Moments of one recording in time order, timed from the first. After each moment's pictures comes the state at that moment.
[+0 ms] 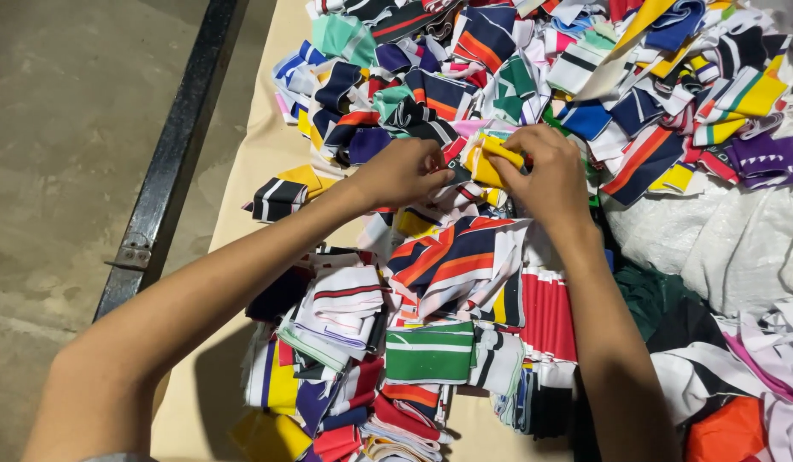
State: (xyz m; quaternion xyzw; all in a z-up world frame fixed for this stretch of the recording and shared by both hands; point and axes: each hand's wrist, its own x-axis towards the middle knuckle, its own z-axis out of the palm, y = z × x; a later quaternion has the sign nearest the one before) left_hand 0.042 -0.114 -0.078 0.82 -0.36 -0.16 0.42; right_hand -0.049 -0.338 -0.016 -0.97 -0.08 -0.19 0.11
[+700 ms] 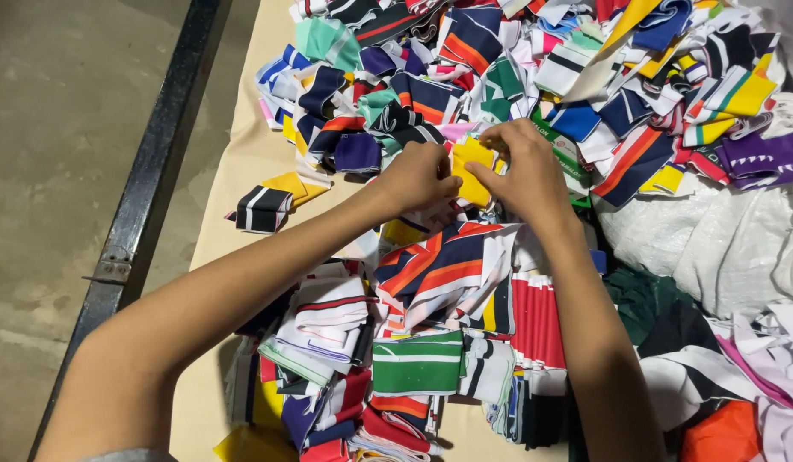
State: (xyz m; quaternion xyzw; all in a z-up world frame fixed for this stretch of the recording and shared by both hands) left_hand 0.050 -0.170 -0.110 0.83 -0.32 -0.15 0.43; right_hand -0.041 -0.320 0.000 -0.97 -0.02 -0.10 0.22
